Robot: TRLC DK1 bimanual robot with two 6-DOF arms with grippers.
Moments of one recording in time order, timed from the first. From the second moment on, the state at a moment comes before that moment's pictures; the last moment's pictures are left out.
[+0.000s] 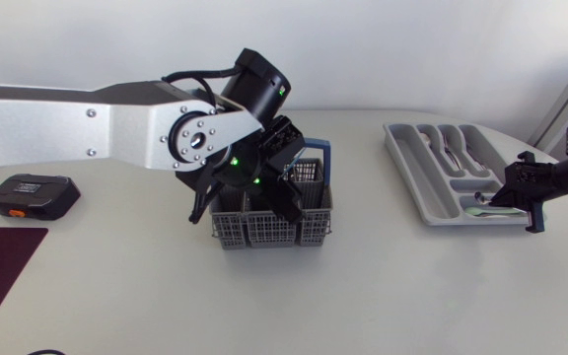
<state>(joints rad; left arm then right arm) -0.73 1.73 1.28 -0.46 -0.06 0.27 -0.55 2.08 1.41 -0.61 -0.36 -1.85</state>
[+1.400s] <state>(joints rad) -0.75 1.70 1.09 -0.08 -0.17 0.40 -0.56 1.59 0.86 -0.32 -0.53 -1.69</state>
